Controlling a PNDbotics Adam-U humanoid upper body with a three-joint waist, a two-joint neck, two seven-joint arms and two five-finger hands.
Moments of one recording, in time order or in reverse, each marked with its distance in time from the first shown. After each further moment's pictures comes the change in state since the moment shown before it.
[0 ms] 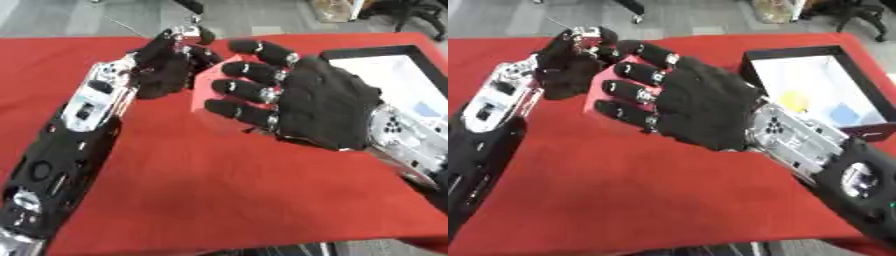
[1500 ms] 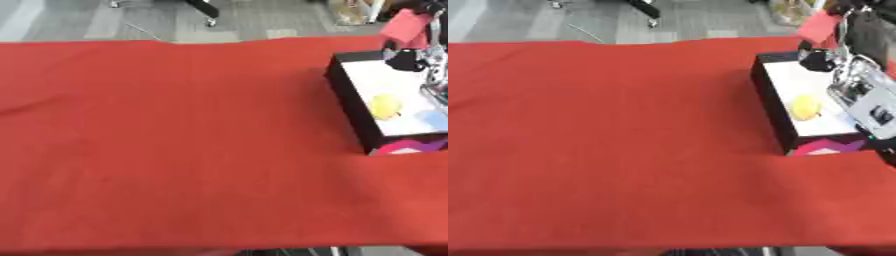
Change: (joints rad) left arm 0.430 0.083 0.388 -0.630 0.096 -0.428 0.321; right arm 0.142 -0.191 -0.337 0.633 -1.191 0.843 -0.322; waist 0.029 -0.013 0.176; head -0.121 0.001
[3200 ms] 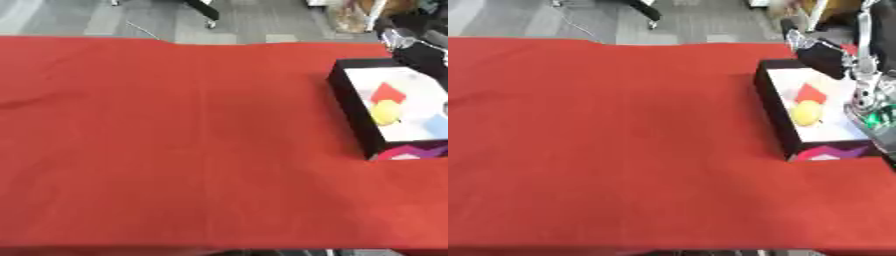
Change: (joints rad) left arm 0.126 -0.108 0.061 -0.037 -0.054 0.111 0.012; right arm 0.169 -0.006 -0.086 -0.618 0.551 -0.116 0.110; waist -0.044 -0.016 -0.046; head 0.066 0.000
